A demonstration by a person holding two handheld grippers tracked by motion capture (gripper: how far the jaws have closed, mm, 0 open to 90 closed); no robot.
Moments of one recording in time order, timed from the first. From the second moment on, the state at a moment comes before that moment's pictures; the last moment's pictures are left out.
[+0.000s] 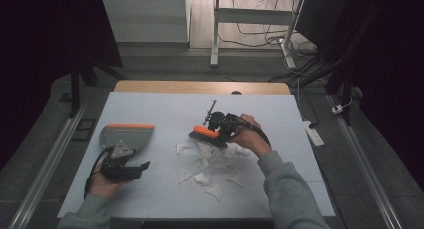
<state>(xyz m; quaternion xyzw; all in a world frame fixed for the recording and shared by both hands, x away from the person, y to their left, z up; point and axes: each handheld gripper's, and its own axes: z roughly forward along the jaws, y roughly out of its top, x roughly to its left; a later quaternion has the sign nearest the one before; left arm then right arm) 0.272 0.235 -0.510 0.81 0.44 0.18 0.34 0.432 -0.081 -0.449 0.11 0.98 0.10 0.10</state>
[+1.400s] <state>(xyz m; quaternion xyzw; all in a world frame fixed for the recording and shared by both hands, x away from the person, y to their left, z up) 0.272 0.239 -0.508 0.80 0.44 0.19 0.35 0.428 0.007 -0.472 0.30 0.92 0.27 0.00</state>
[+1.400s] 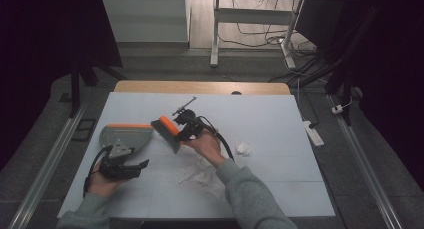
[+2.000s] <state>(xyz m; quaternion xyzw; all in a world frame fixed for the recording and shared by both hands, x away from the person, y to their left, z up) 0.275 0.235 -0.509 0.81 0.43 0.19 0.35 0.430 -0.055 -0.430 0.32 0.89 0.31 0.04</state>
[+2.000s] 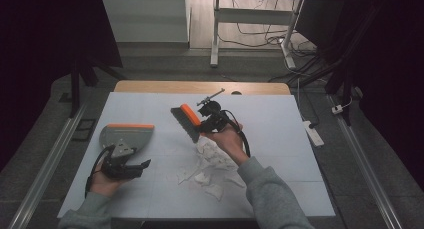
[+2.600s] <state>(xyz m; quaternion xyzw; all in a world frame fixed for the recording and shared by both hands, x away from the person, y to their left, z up) 0.275 0.236 -0.511 0.81 0.43 0.18 0.35 0.463 -0.071 -0.462 0.37 0.89 0.26 0.04</state>
